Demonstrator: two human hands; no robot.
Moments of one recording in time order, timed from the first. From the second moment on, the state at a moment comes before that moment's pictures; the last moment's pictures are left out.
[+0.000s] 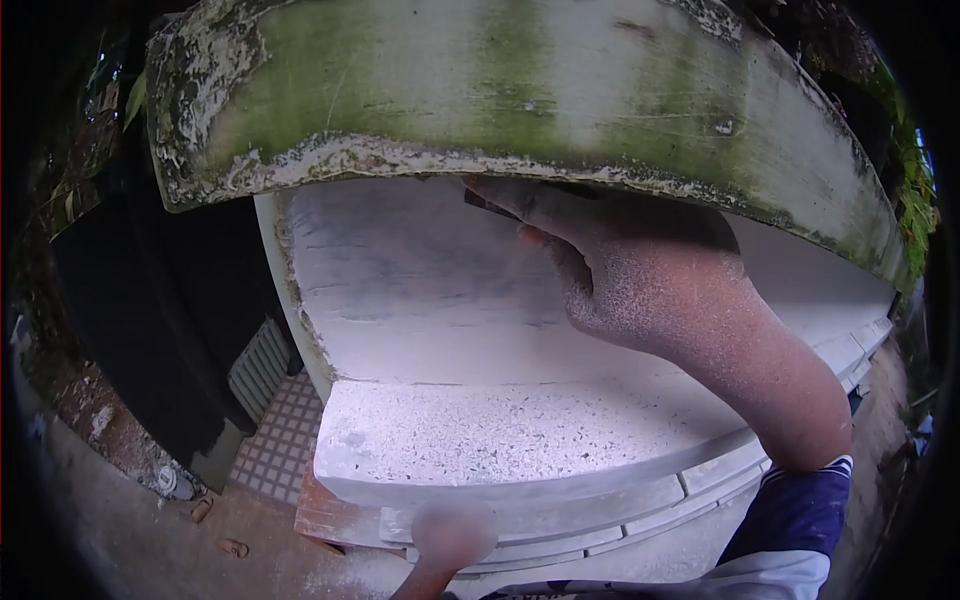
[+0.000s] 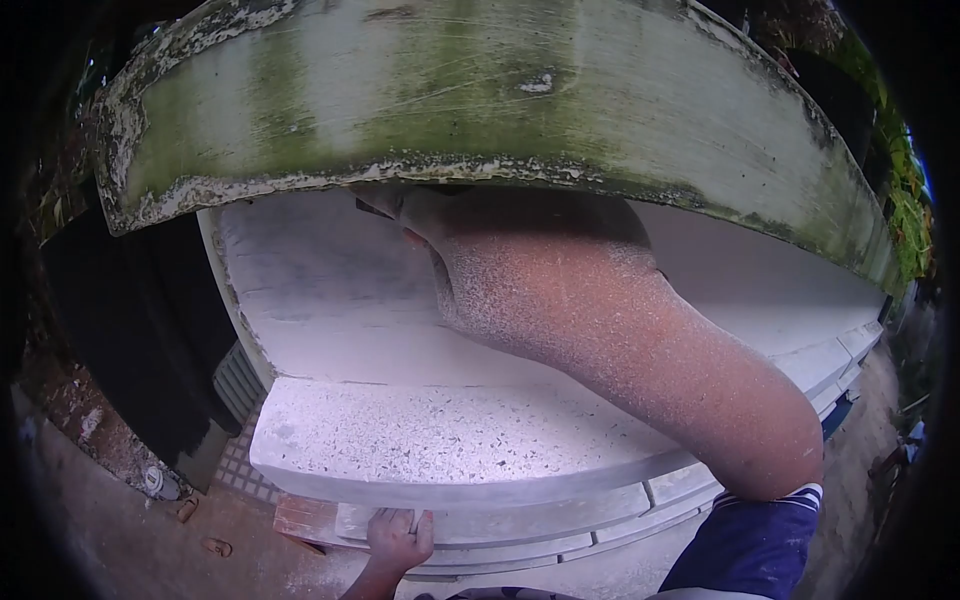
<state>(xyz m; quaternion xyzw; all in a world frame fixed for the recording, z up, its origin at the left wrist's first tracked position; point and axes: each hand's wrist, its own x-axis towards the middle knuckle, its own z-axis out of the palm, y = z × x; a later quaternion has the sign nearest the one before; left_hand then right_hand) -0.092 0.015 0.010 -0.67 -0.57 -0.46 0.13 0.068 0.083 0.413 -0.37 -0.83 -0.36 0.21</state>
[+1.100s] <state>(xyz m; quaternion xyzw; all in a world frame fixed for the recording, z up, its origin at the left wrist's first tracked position) -0.094 0.010 0.018 -0.68 -0.55 -0.47 0.10 -0.010 0.071 0.406 -0.32 -0.84 -0.35 0.28</state>
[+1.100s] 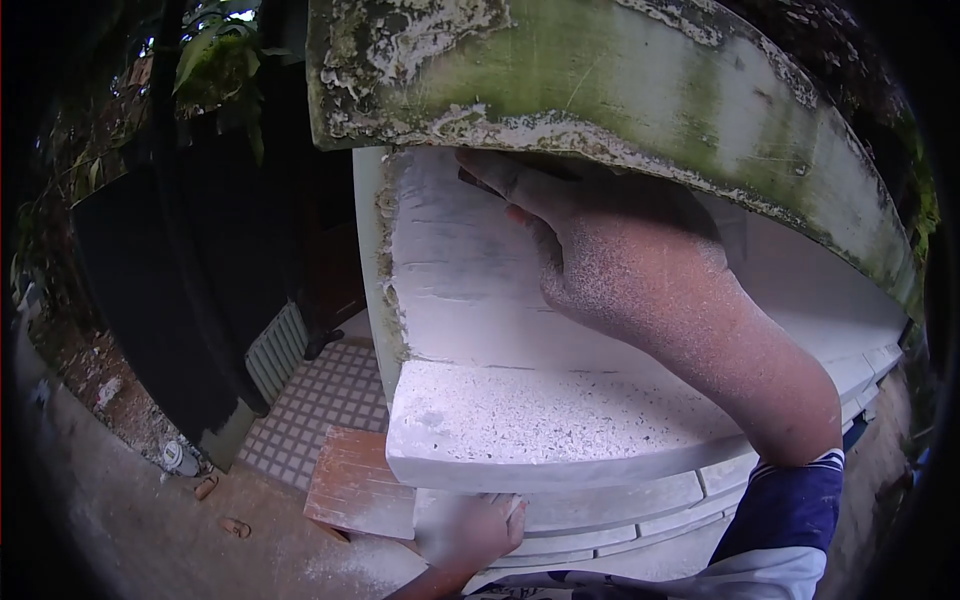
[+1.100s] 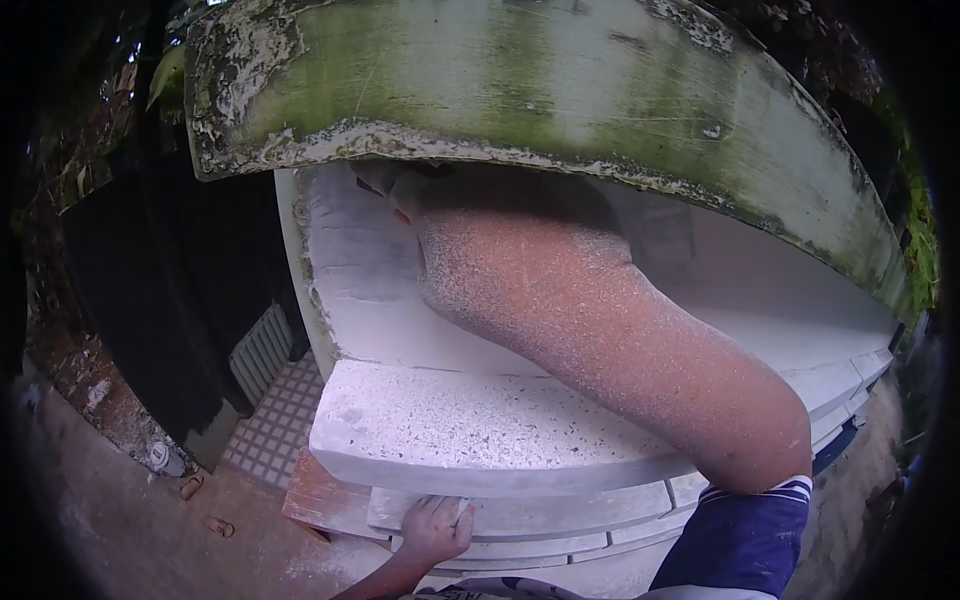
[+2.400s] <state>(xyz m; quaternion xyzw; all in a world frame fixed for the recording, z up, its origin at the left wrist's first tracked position) -0.103 0.006 0.018 -0.73 -0.53 -0.43 -0.03 -0.011 0.054 0.401 -0.34 -0.84 -0.32 0.28</state>
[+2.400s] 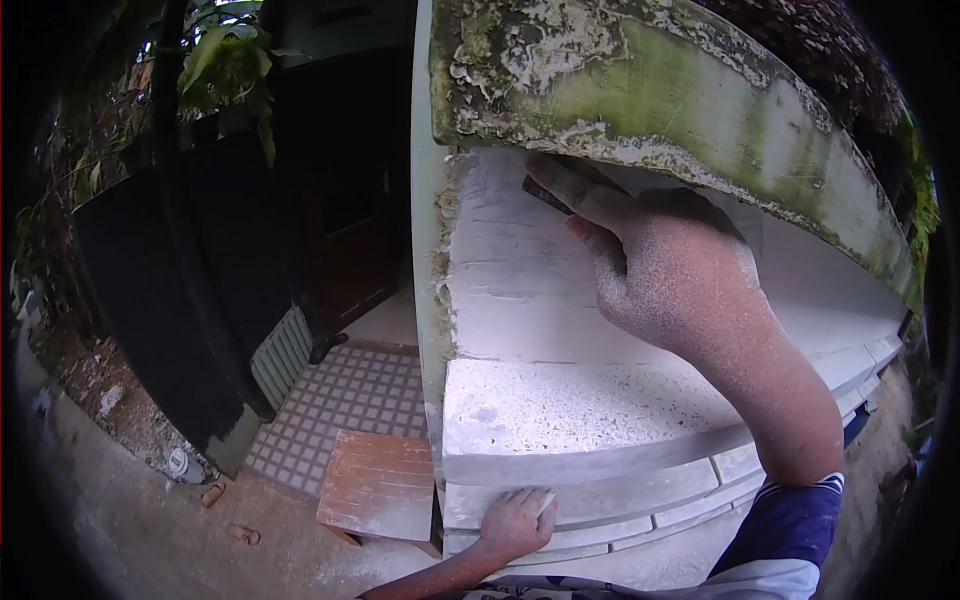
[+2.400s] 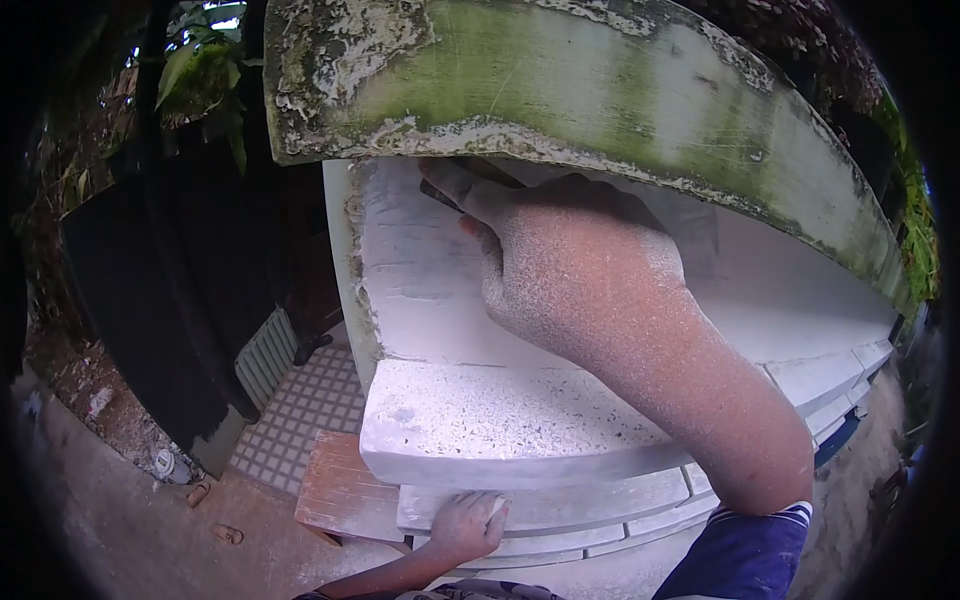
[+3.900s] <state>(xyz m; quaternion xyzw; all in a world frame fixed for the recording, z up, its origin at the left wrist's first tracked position) -0.107 0.010 0.015 -0.71 -0.51 -0.48 0.01 0.145 0.067 0.329 -0.48 -0.72 -0.21 0.45</state>
